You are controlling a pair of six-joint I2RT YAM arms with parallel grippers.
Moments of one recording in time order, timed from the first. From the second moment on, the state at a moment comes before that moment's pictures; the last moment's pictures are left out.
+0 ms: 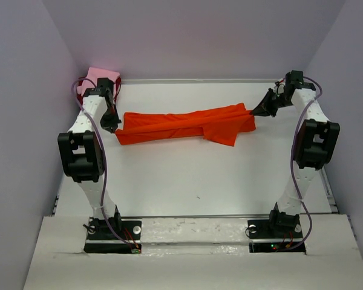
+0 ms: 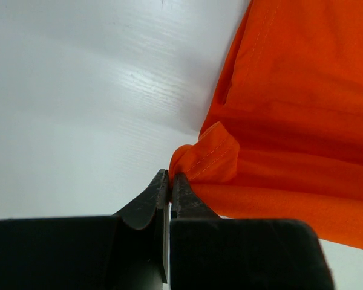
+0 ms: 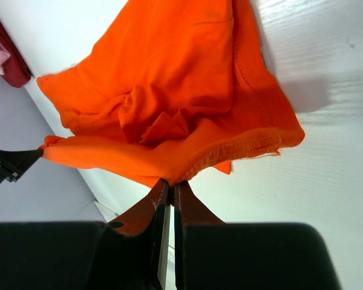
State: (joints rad) left arm 0.03 1.87 1.61 -1.00 -0.16 -0.25; right arm -0.17 2.06 1.82 -0.92 -0.64 0.45
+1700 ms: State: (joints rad) left arm 0.04 2.22 1.93 -0.79 -0.16 -0.22; right arm -0.17 2.51 2.21 -0.73 -0.62 0.52
